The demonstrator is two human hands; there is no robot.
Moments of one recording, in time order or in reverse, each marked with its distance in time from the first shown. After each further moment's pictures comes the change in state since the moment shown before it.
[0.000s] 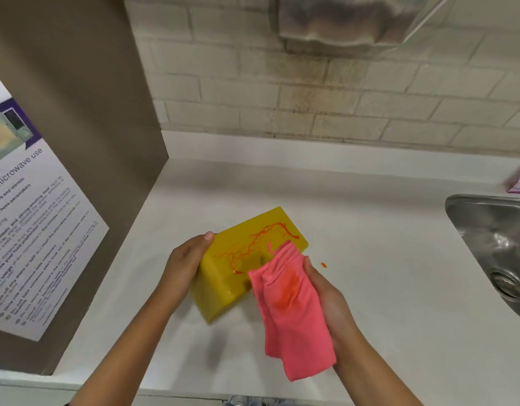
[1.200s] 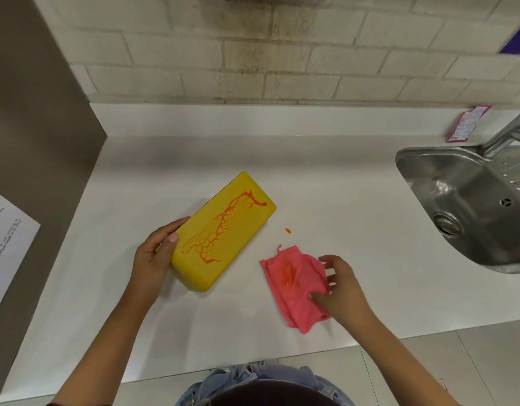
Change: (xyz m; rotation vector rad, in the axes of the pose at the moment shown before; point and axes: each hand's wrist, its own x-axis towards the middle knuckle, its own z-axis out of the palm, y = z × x) left_hand 0.008 -0.048 0.019 -0.102 -0.142 0.199; right_hand -0.033 -0.002 -0.128 -1.280 0.581 -0.401
